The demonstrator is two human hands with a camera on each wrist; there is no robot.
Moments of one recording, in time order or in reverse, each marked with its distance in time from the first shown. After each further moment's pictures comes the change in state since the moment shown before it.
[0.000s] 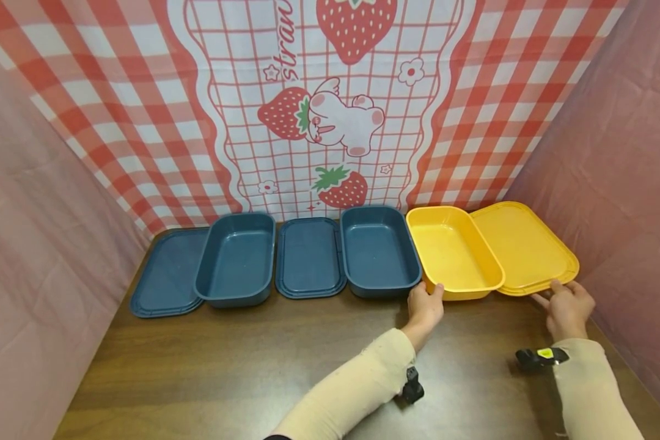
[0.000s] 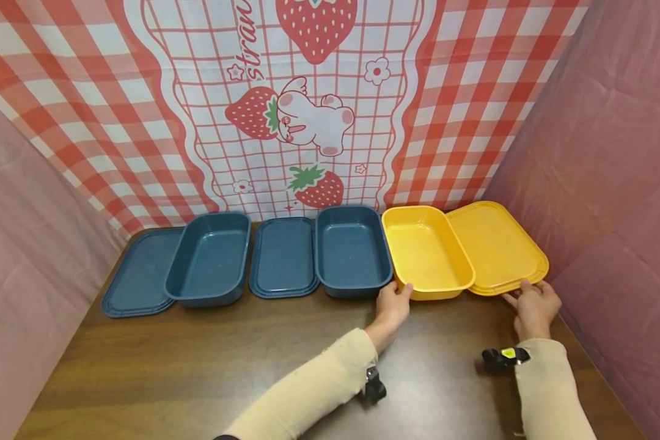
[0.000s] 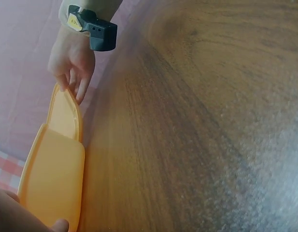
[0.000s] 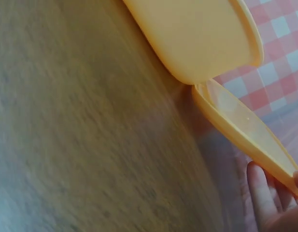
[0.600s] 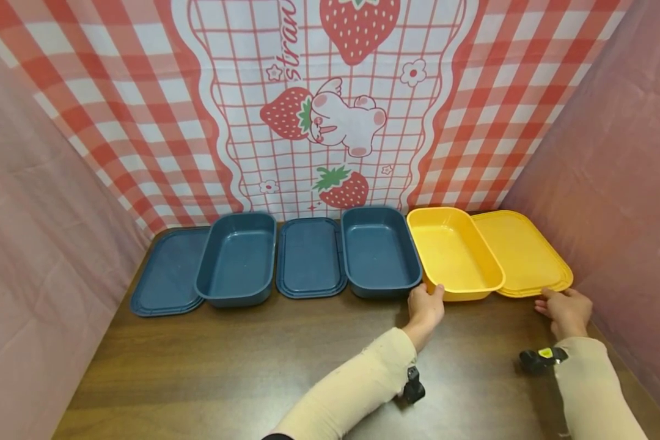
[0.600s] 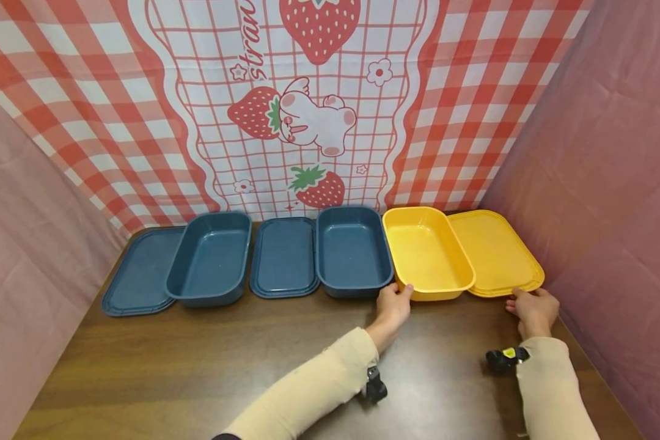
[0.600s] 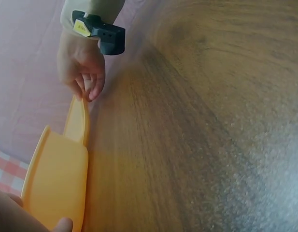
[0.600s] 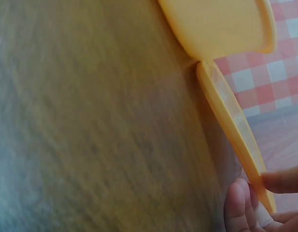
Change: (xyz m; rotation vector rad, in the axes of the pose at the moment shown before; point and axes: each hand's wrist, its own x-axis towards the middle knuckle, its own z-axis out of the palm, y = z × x) left_hand -0.002 0.004 -0.001 -0.030 0.018 -0.045; right_hand 0.003 -0.007 -0.002 -0.540 0.081 0.134
